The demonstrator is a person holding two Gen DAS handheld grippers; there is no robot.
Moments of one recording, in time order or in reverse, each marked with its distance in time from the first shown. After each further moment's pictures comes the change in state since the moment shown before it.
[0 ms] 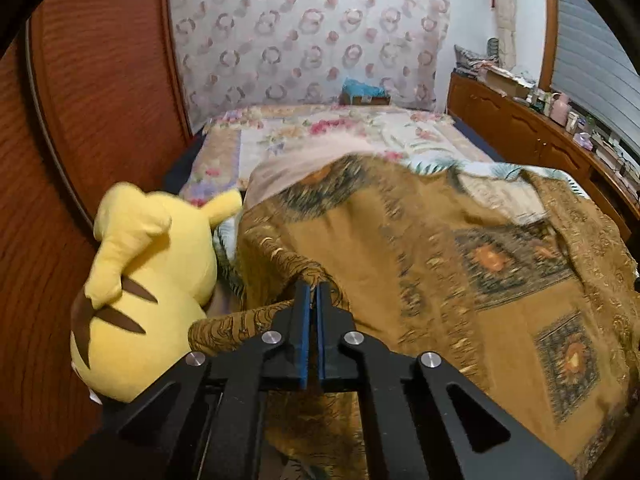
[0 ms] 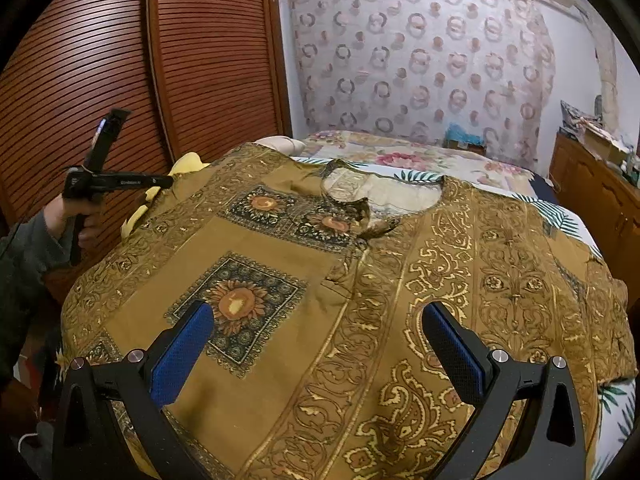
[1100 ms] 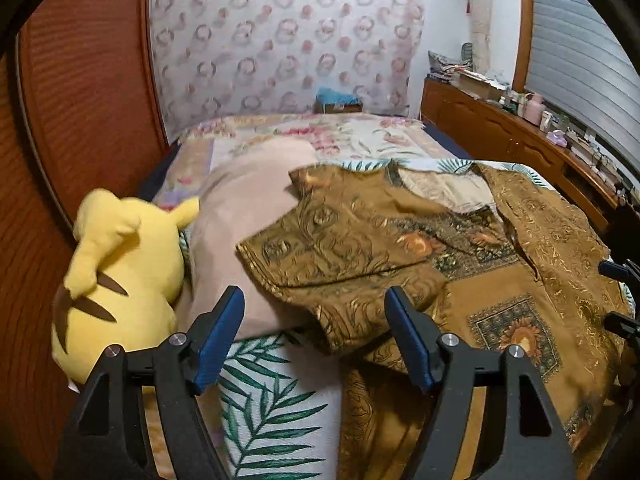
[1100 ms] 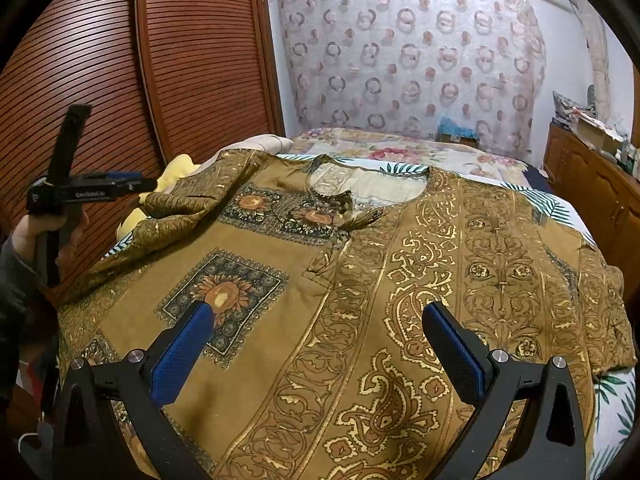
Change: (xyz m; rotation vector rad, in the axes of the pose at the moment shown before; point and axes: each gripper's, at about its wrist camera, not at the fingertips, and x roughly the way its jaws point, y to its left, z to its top) left arm -0.016 -0.040 -0.023 -0.003 -0.012 -0.081; right arm -0.007 -0.013 -0.002 0.035 0.013 -0.003
